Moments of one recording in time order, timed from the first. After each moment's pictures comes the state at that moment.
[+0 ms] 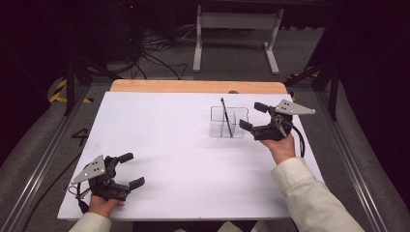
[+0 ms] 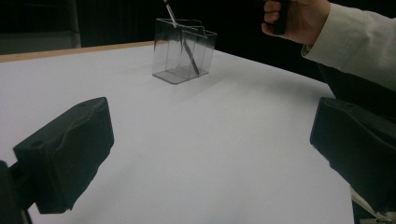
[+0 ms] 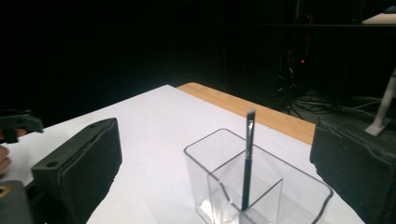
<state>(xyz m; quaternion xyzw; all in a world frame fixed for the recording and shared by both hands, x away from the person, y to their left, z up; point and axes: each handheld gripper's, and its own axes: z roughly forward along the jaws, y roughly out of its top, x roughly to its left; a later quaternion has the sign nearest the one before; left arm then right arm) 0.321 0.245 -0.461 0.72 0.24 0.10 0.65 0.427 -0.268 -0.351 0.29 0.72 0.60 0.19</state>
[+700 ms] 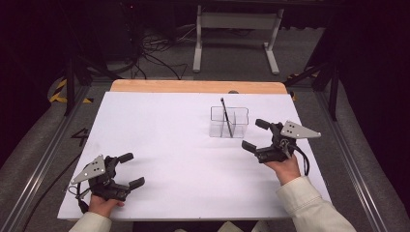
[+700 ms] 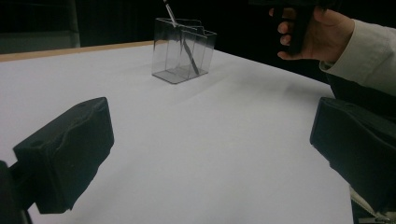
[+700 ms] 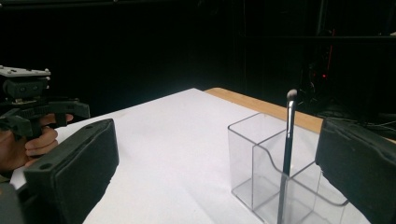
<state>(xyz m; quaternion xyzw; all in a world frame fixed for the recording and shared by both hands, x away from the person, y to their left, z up) 0.321 0.244 -0.461 0.72 0.24 0.10 0.65 0.381 -0.274 -0.379 0.25 0.71 0.64 0.18</state>
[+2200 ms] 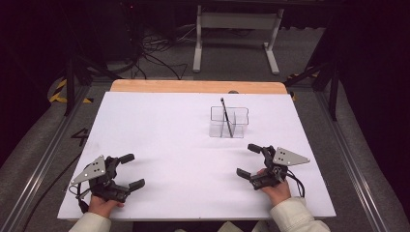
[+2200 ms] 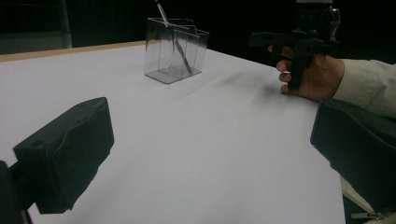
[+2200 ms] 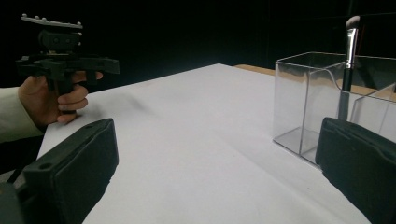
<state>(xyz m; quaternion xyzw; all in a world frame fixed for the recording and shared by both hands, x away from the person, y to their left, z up) 0.321 0.244 -0.461 0.72 0.23 0.09 0.65 0.347 -0.268 -0.445 0.22 0.72 0.64 0.14</state>
